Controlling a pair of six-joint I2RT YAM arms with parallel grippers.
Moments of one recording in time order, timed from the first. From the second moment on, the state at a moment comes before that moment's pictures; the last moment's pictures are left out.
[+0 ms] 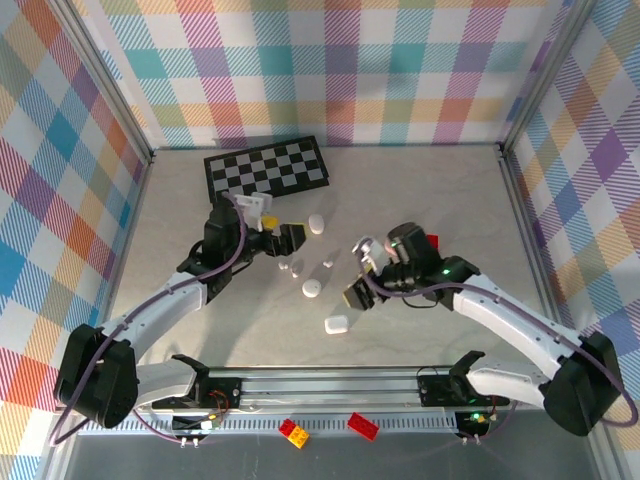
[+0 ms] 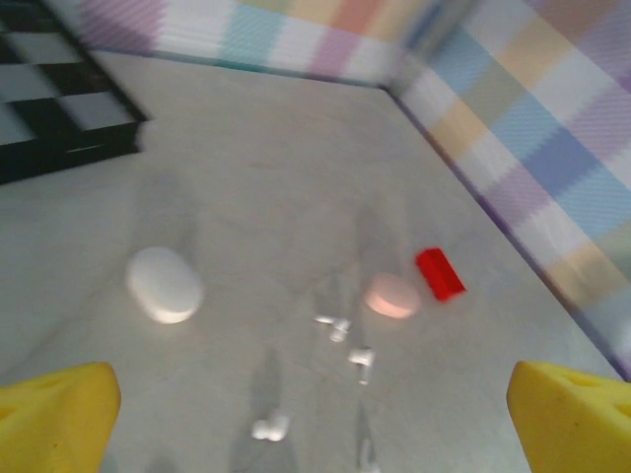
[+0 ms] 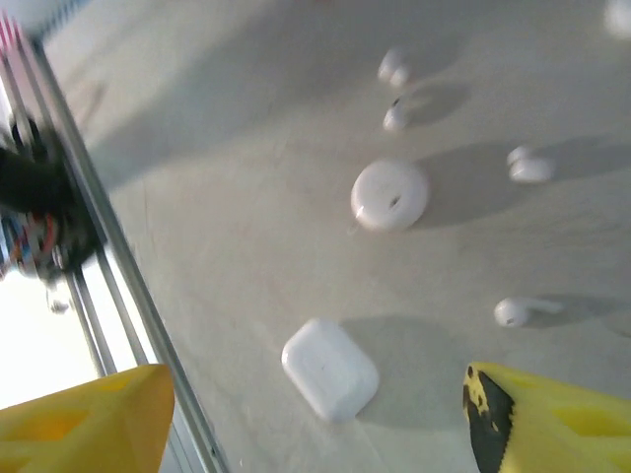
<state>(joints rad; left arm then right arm) -0.39 1.19 0.68 0.17 0.33 -0.43 0.73 1.15 0.83 -0.55 -0.43 -0.02</state>
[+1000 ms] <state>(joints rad) -0.24 1.07 0.61 0.12 0.26 -0.58 1.03 1.87 1.20 -0.76 -0.07 -0.49</state>
